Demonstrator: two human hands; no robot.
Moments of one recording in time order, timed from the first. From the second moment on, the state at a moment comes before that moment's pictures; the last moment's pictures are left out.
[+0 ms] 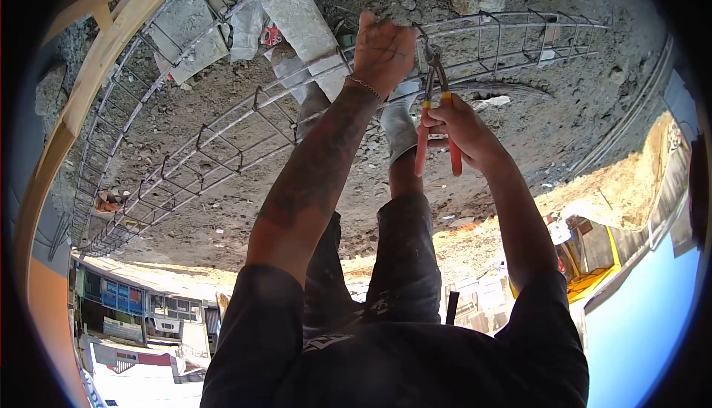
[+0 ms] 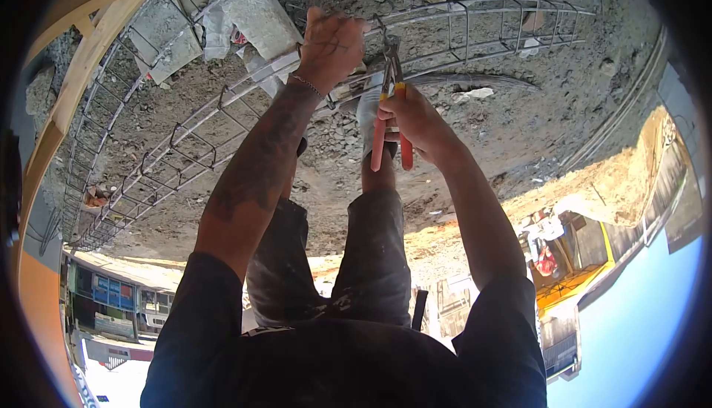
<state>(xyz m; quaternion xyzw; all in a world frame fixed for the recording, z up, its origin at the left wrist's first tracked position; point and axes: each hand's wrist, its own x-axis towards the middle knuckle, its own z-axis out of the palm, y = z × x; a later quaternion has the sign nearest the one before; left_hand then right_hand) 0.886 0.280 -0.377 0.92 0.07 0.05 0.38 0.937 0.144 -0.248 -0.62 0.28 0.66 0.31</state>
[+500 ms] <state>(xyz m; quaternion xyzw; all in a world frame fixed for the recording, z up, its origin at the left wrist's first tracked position) 0.885 0.262 -0.360 0.87 0.20 0.01 0.45 0.976 0.182 -0.246 -0.65 0.28 0.69 0.18</state>
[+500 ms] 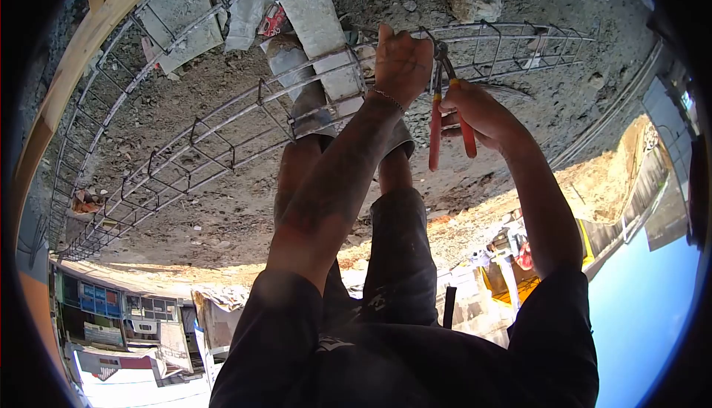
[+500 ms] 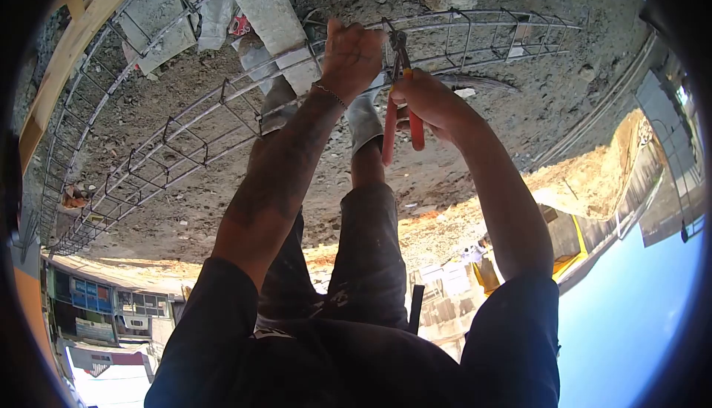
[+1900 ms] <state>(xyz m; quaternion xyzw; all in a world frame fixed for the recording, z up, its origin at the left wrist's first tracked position) 0.963 0.188 -0.338 -0.37 0.51 0.07 0.77 1.072 0.190 -0.204 -0.57 0.28 0.77 0.05</state>
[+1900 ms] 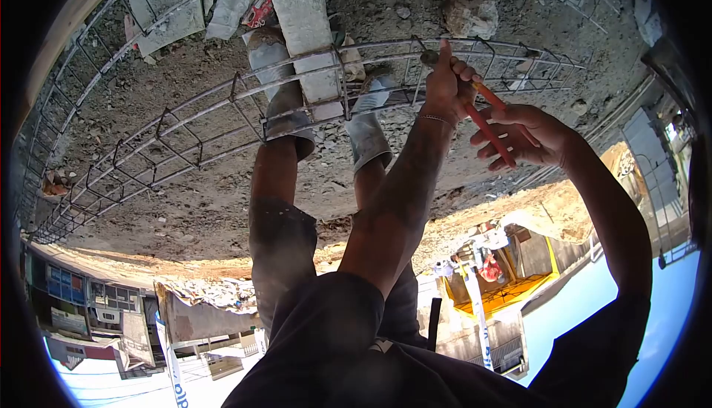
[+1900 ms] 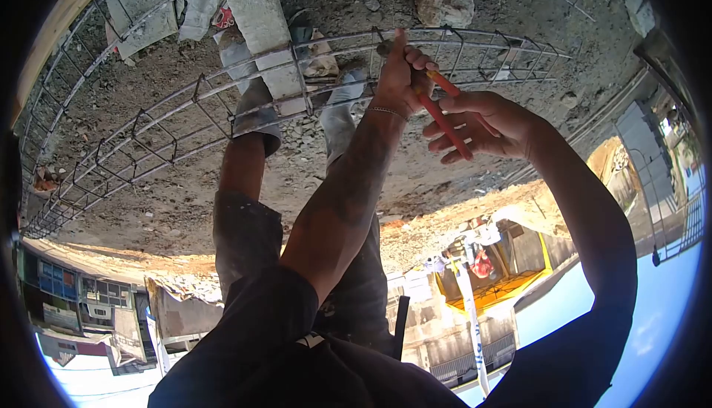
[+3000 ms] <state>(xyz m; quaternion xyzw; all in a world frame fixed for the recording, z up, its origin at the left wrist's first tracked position) 0.995 0.171 -0.350 -0.41 0.56 0.07 0.71 1.101 0.154 -0.247 -0.66 -0.38 0.60 -0.24</state>
